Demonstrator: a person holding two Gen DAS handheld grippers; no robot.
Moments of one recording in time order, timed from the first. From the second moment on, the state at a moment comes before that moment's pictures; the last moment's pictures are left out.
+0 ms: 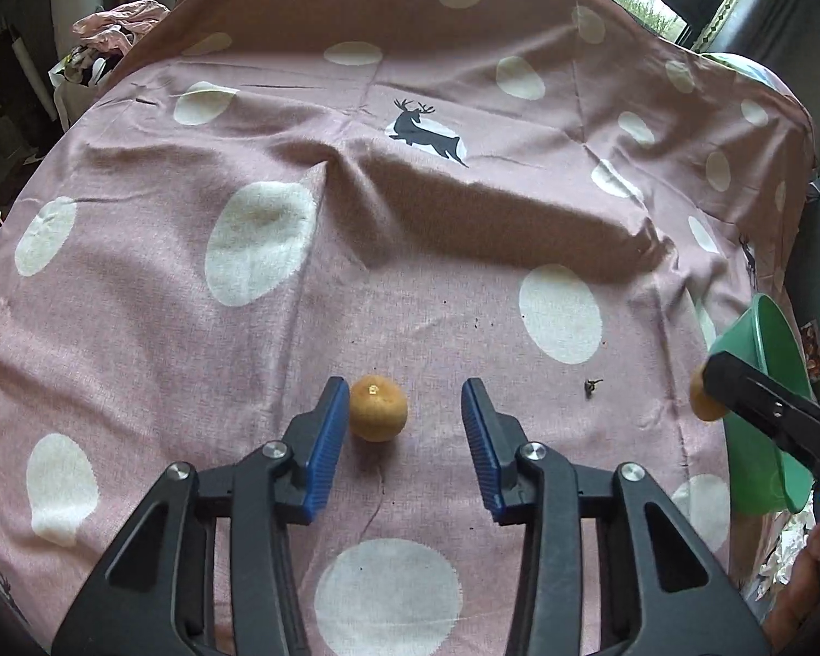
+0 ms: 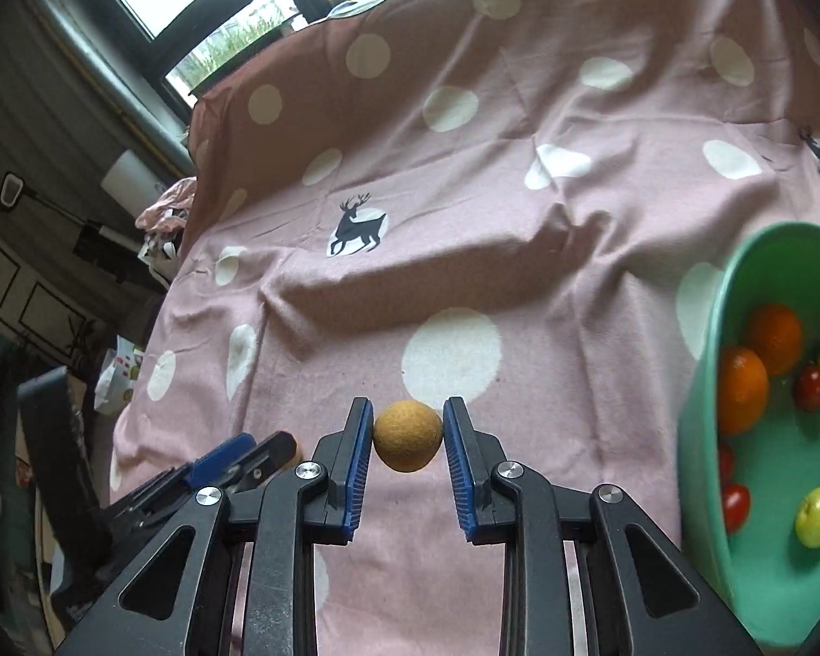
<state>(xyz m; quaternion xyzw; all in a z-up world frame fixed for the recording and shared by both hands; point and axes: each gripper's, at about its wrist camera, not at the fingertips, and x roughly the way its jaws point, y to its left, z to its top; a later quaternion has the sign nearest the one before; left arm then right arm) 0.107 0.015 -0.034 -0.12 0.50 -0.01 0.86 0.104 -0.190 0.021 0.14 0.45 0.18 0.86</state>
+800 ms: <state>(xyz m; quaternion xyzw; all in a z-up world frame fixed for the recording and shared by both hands) 0.100 0.005 -0.037 -0.08 0.49 0.02 0.87 0.070 -0.243 0.030 0.18 0.41 0.12 0.89</state>
